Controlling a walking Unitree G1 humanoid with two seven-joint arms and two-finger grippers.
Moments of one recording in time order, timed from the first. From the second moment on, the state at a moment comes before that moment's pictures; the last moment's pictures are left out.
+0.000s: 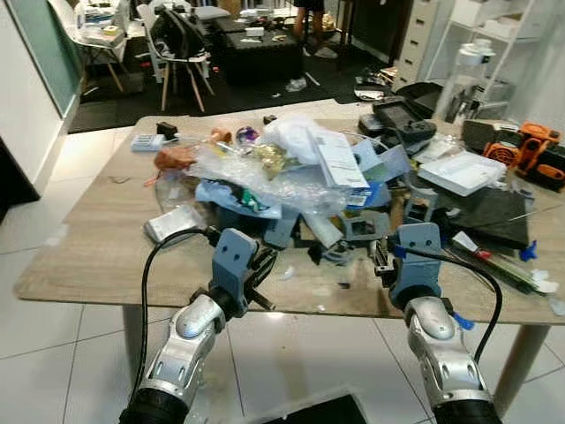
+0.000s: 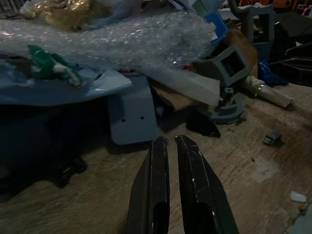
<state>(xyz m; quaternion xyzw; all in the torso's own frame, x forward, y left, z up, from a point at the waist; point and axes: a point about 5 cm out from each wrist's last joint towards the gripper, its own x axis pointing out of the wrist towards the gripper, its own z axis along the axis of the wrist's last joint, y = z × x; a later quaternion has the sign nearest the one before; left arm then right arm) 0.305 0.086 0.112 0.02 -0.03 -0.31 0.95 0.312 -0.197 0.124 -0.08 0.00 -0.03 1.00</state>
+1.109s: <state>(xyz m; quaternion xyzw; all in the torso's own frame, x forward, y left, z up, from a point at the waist) 0.304 0.080 0.132 0.02 -0.07 -0.34 0.94 0.316 -0.193 0.132 -0.13 0.01 0.11 0.99</state>
